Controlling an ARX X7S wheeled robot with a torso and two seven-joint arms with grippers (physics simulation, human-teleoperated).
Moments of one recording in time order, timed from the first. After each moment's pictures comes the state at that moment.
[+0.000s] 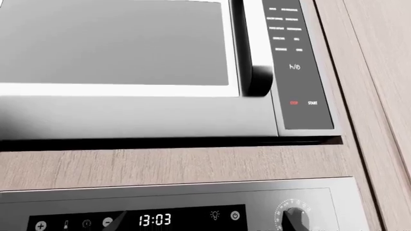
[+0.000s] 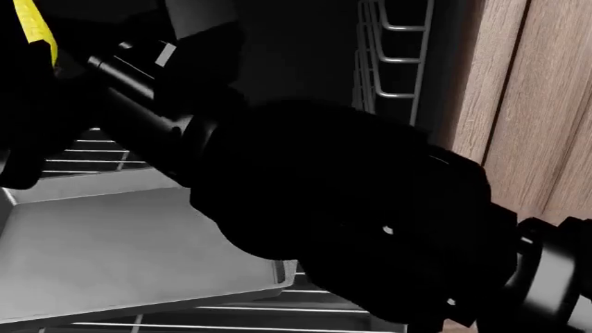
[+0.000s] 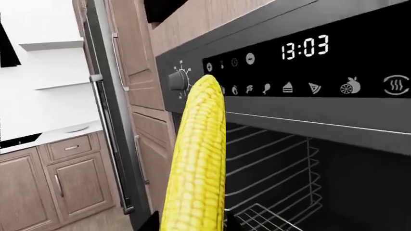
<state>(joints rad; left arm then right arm) -1.36 -0.50 0.43 0.97 -1.44 -0.88 -1.38 1.61 0.42 -1.33 -0.09 1.74 0.06 0.24</state>
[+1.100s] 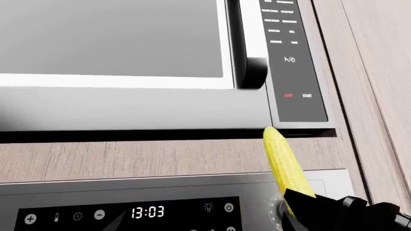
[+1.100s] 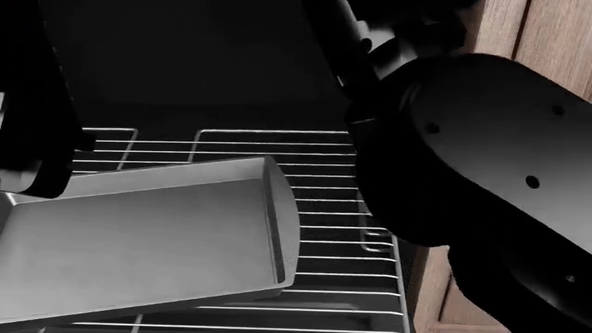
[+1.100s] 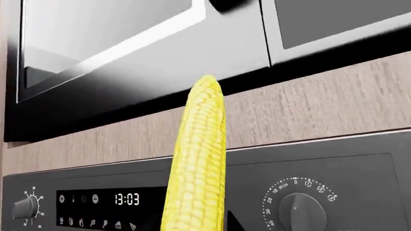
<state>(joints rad) -1.32 -0.49 0.46 0.97 -1.37 -0.86 -1.34 1.62 0.70 -1.20 -0.26 1.49 -0.11 0.65</state>
